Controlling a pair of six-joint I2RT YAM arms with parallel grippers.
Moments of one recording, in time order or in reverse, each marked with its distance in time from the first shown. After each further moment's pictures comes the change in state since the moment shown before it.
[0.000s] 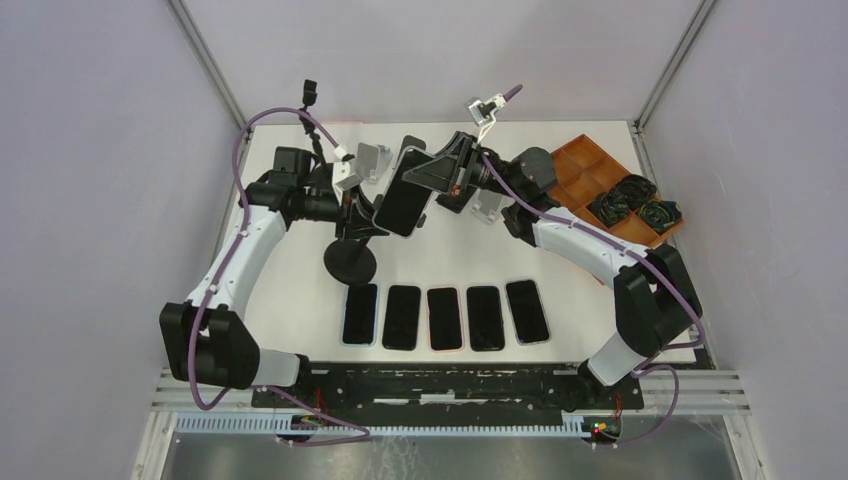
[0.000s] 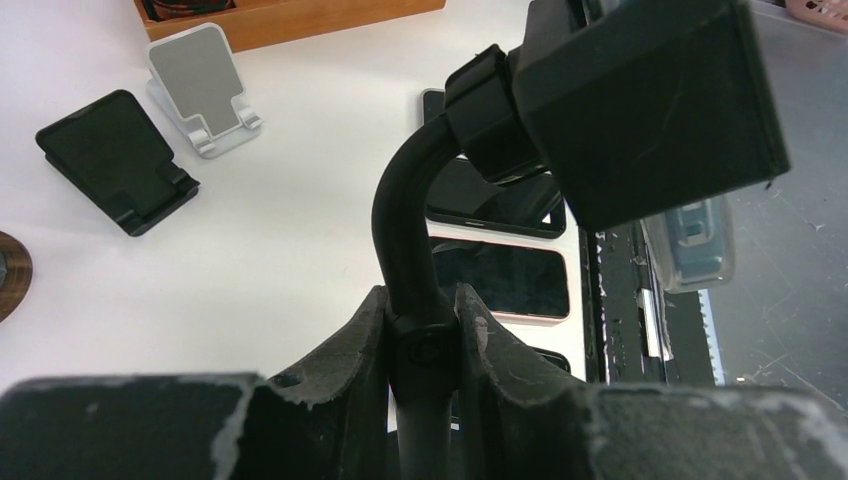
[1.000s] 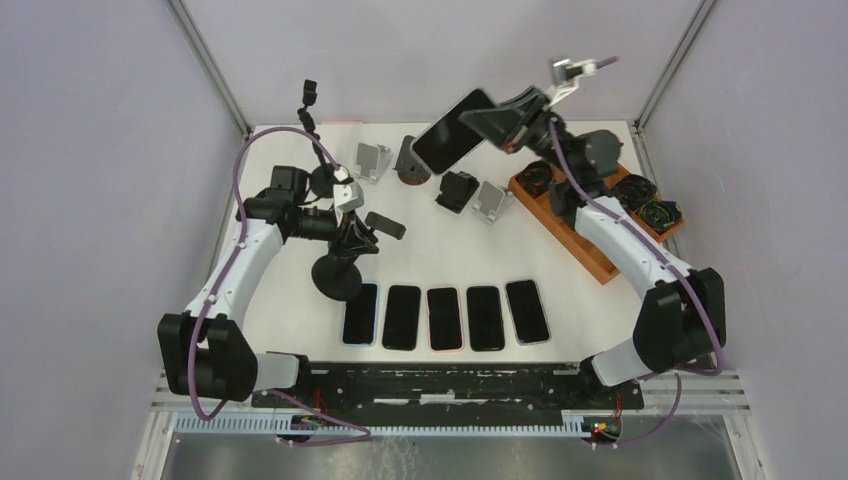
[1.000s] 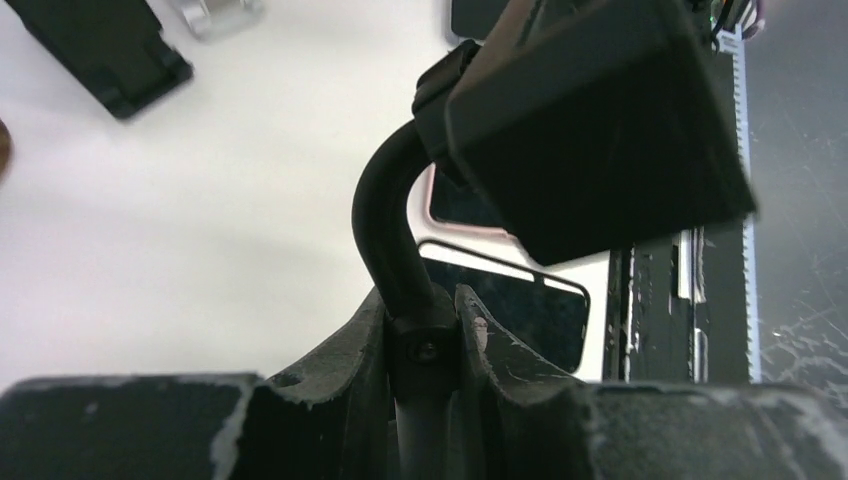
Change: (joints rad) left arm 0.016 -0.066 -0.110 -0.042 -0.105 0.115; right arm -0.180 -0.098 0.038 -0.011 0.039 0.013
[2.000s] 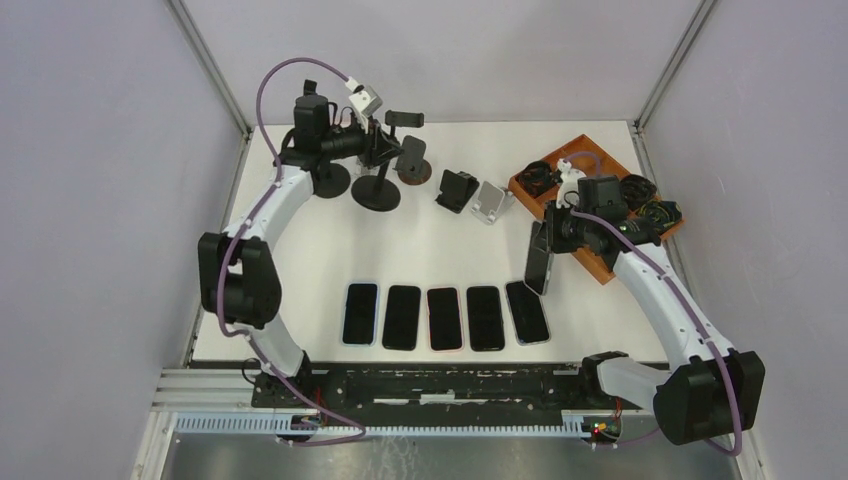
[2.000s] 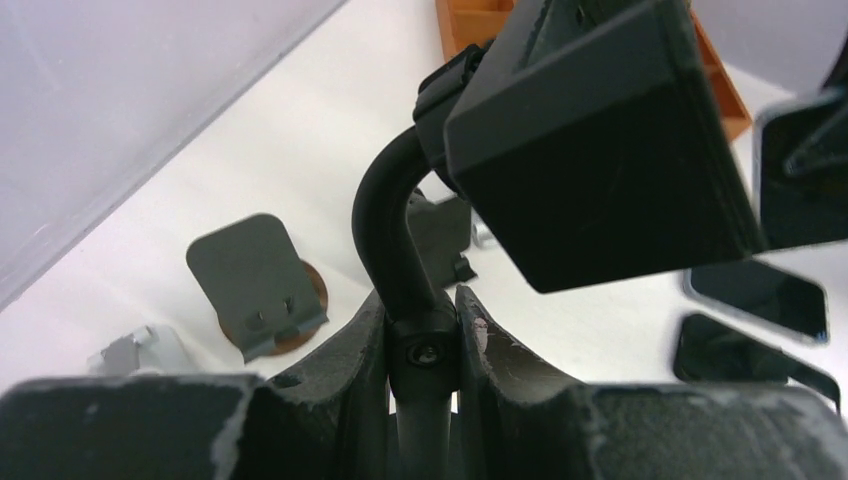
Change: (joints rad) left arm -0.072 0.387 0.353 0.711 -0.260 -0.668; right arm -0.200 -0.367 -0.225 -1.569 0.438 -0.912
